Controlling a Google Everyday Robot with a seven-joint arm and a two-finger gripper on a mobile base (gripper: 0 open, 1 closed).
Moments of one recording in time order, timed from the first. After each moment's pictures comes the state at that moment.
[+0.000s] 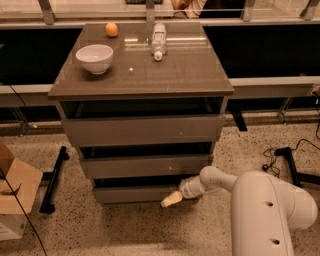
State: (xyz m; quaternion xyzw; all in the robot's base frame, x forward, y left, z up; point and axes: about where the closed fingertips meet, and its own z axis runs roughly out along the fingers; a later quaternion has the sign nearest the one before) arm 0.648 -0.084 0.257 -0.37 0.86 0.27 0.24
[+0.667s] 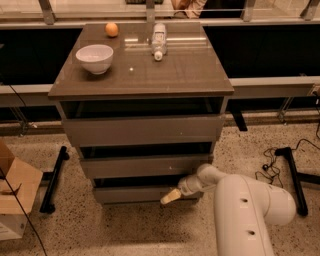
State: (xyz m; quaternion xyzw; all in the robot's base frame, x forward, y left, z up) arm 0.675 -0.083 0.220 -0.36 0.87 0.27 0.22
